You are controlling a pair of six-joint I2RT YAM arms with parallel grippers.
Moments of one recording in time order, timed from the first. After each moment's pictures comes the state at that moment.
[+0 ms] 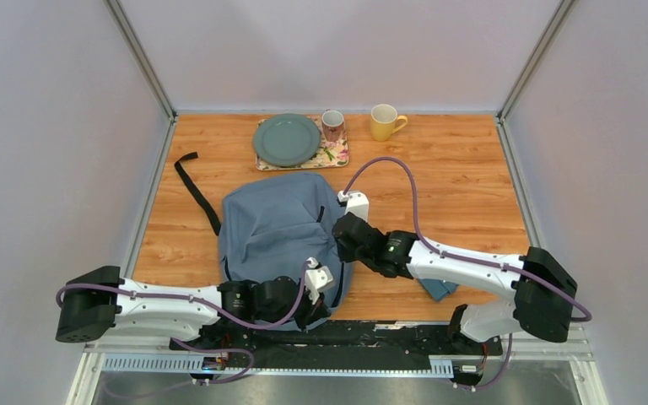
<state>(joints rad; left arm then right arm) -1.39 1.00 0.32 0.14 -0.04 -0.38 1.10 1.34 0.89 -0.35 0.42 0.68</state>
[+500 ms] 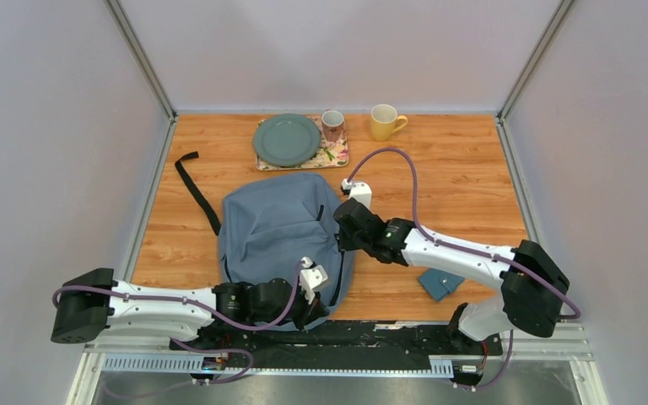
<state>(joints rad) -1.42 0.93 0.28 0.14 -0.09 -0.42 0.98 1.44 0.95 -0.34 0.35 0.67</state>
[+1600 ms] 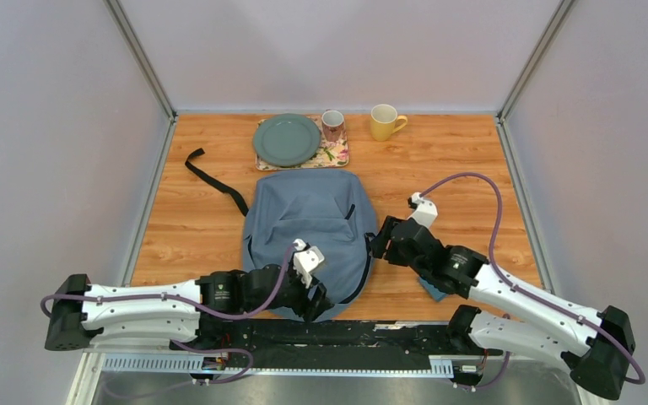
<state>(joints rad) -1.38 0.85 0.47 -0.12 -0.17 -0.39 0.93 0.91 0.65 -0.50 0.42 0.93</state>
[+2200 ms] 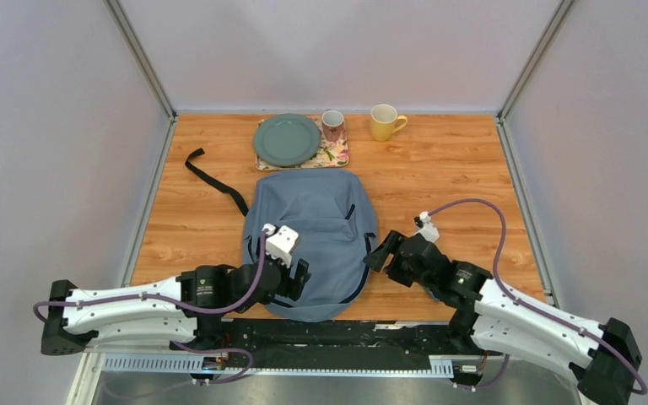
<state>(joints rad) -1.37 0.76 0.61 -0.47 -0.58 -0.49 0.93 0.74 0.47 -0.44 0.25 1.18</state>
